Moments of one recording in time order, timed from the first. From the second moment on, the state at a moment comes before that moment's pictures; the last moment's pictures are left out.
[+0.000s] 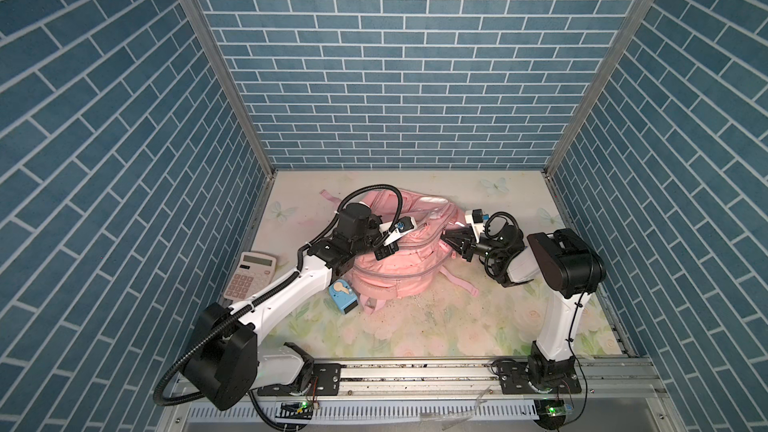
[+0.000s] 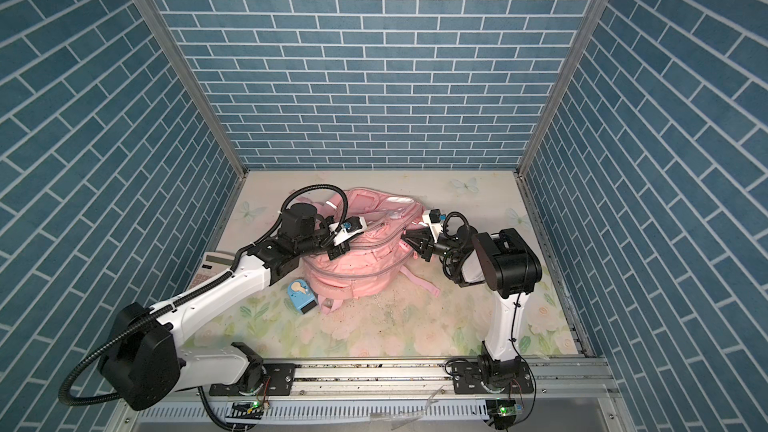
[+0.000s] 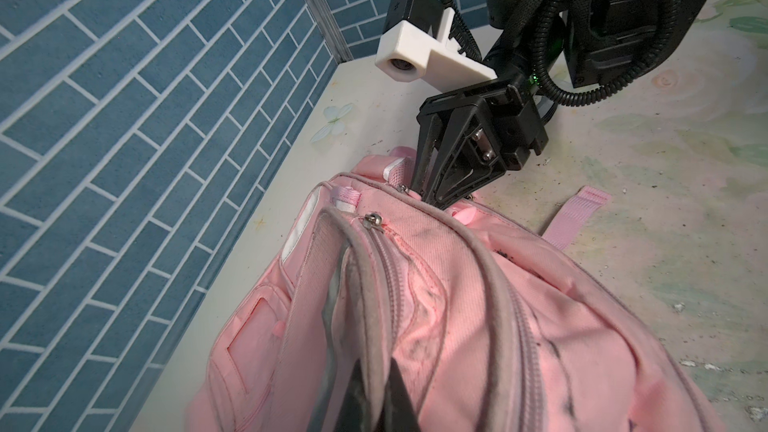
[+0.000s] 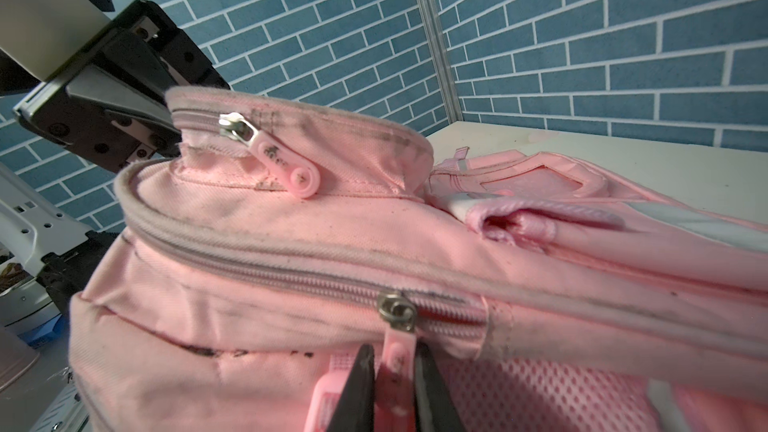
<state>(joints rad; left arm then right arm) -0.56 1.30 0.89 -0.04 0.39 0.64 0.27 1.99 0.59 1.44 -1.06 0.37</state>
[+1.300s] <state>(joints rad) -0.57 1.30 0.89 -0.02 0.38 0.59 0.26 1.97 0.53 1.50 -1.00 0.45</state>
